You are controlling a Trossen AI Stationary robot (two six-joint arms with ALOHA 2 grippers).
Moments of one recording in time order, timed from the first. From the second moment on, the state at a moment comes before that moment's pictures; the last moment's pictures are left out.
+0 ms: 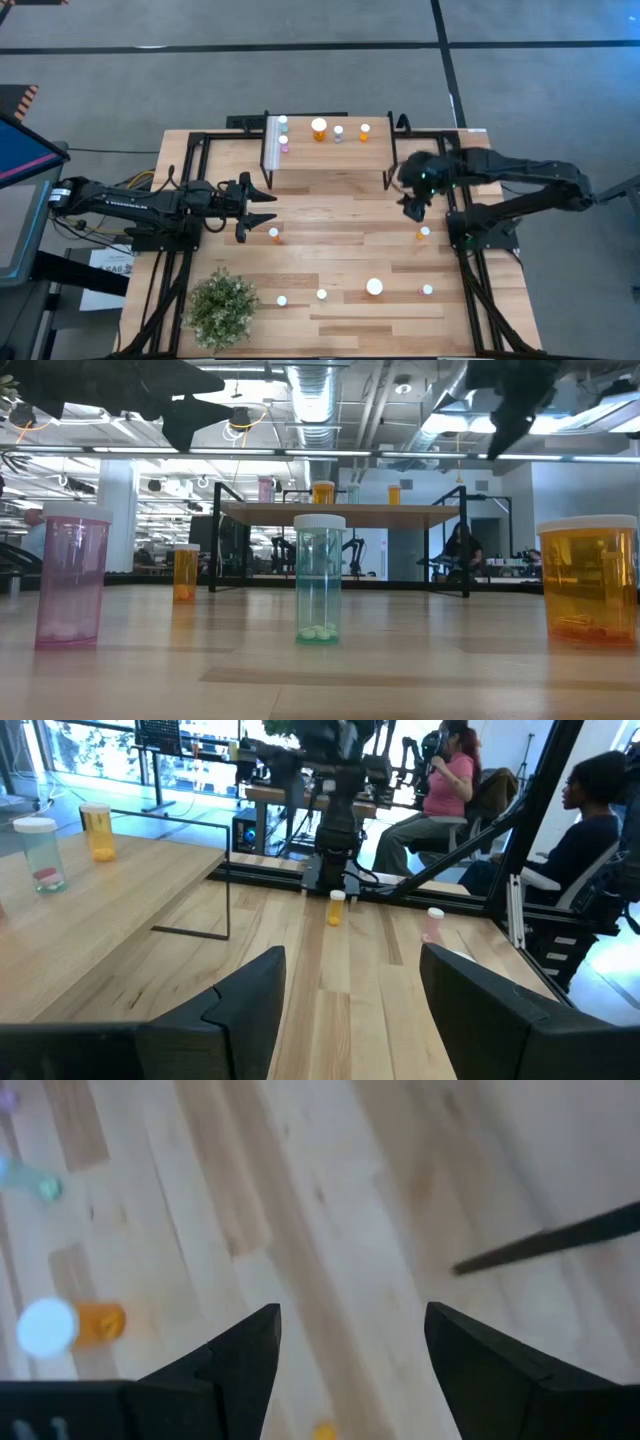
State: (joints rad) left arm -0.01 0.77 0.36 0.35 -0.03 -0.15; right arm -0.12 1.06 1.08 -1.05 0.06 0.24
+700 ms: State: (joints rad) left arm -0.01 0.77 0.36 0.33 -0.03 -0.16; right arm 0.09 1.13 0.81 -1.12 0.06 0.54
